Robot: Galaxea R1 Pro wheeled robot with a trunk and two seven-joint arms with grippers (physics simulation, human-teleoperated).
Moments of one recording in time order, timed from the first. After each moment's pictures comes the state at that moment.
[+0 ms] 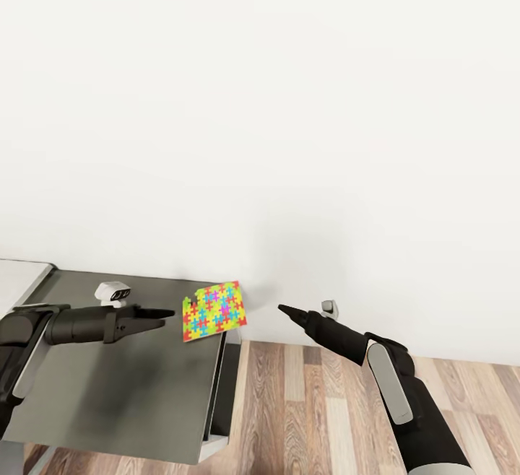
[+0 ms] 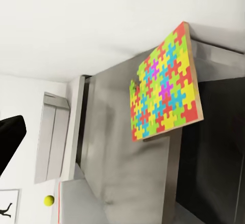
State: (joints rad) left arm -0.50 0.40 0.09 -1.42 0.25 0.99 -1.57; right arm -0.42 0.04 -0.07 -1.28 -0.63 0.84 0.63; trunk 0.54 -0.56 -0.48
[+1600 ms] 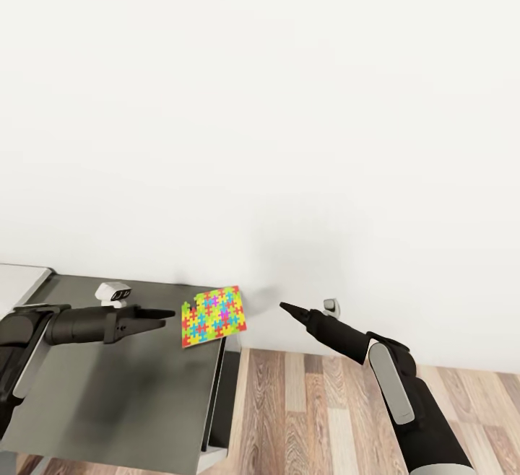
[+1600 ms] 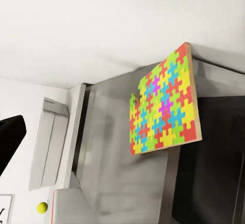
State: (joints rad) left arm -0.50 0.40 0.09 -1.42 0.25 0.99 -1.57; right arm -0.42 0.03 -0.07 -1.29 -0.63 0.81 0.63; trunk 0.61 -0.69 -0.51
